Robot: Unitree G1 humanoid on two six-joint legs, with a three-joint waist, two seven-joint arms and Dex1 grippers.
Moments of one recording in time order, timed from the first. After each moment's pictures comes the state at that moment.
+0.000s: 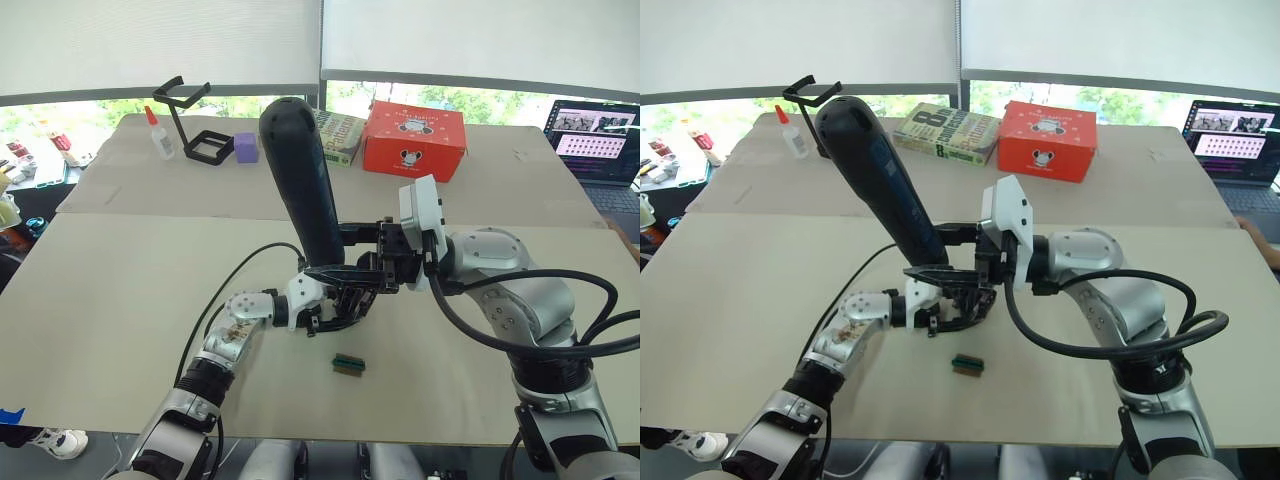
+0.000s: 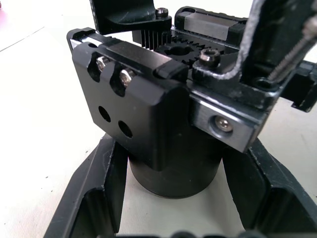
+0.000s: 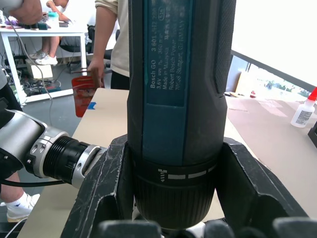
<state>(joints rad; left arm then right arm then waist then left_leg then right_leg) -0.48 0.27 -0.28 0.36 -0.12 -0.06 -1.05 -0.61 -0.50 0.14 -0.39 0.61 0.54 0.96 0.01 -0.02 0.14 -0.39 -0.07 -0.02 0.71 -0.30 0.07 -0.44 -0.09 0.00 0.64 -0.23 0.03</state>
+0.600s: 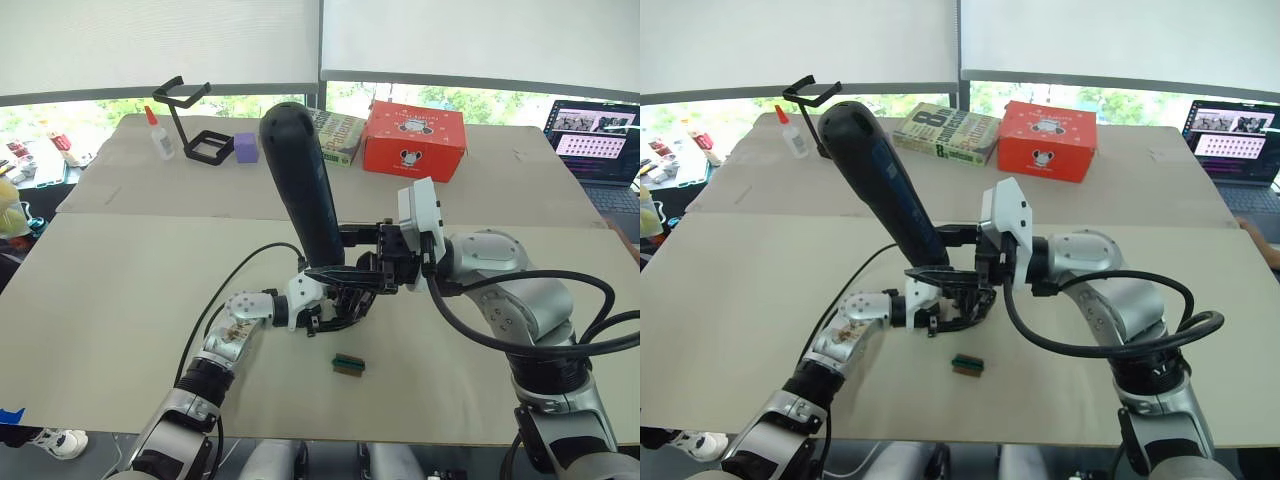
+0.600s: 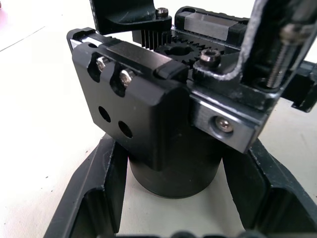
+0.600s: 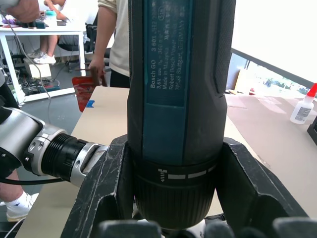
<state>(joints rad) -0.48 0.27 -0.28 0.36 -0.12 -0.06 -1.05 -0.61 -0.50 0.15 -0.39 0.60 0.53 0.96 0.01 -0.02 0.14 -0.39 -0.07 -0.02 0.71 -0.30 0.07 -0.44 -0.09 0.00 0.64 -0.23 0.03</state>
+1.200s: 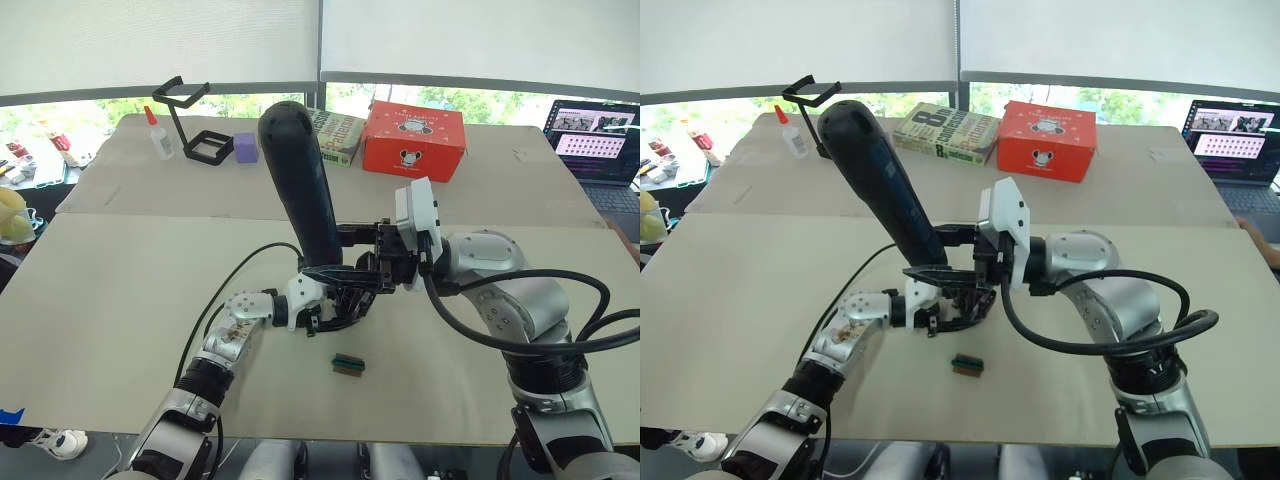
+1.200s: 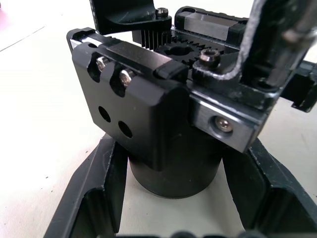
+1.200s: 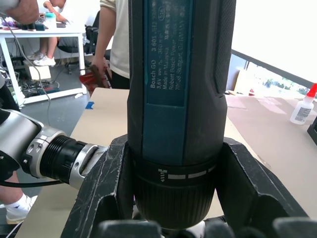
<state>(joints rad) -0.48 0.27 -0.28 0.36 -0.12 -0.06 -1.05 -0.62 -0.48 0.15 -0.38 0.59 0.53 0.96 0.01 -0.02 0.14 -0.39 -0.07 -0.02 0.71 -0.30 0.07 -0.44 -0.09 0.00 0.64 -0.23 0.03</state>
